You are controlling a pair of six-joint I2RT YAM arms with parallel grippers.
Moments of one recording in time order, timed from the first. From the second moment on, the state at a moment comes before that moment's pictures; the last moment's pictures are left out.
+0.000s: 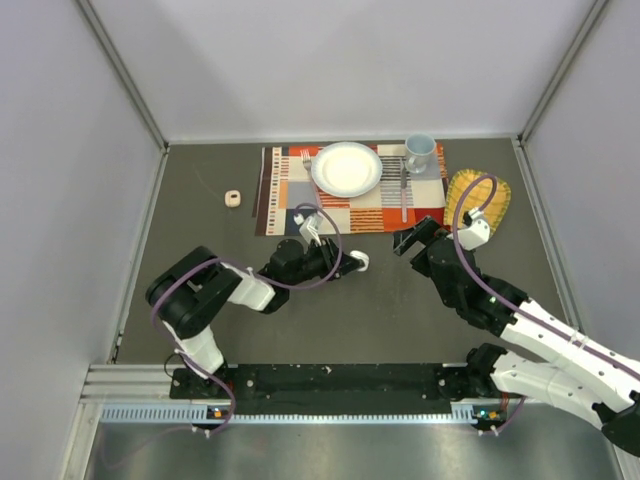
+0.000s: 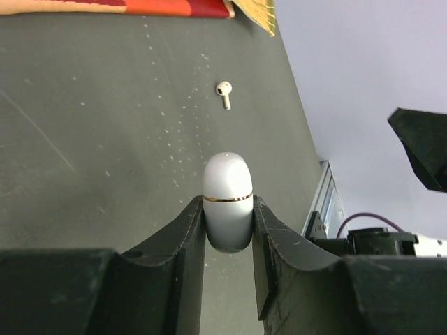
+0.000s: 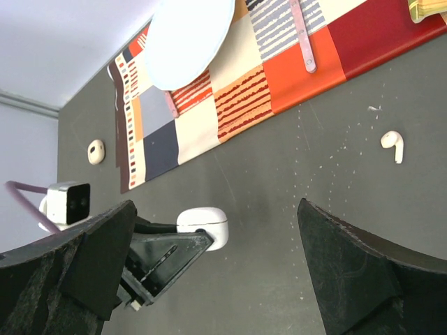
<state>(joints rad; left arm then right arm) -0.71 1.72 0.53 1.02 0.34 -0.95 0.83 0.80 0.68 -0.33 0.66 1.03</state>
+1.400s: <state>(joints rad) -0.65 1.92 0.55 1.16 0.19 -1.14 0.82 0.80 0.68 -0.33 0.61 0.97</state>
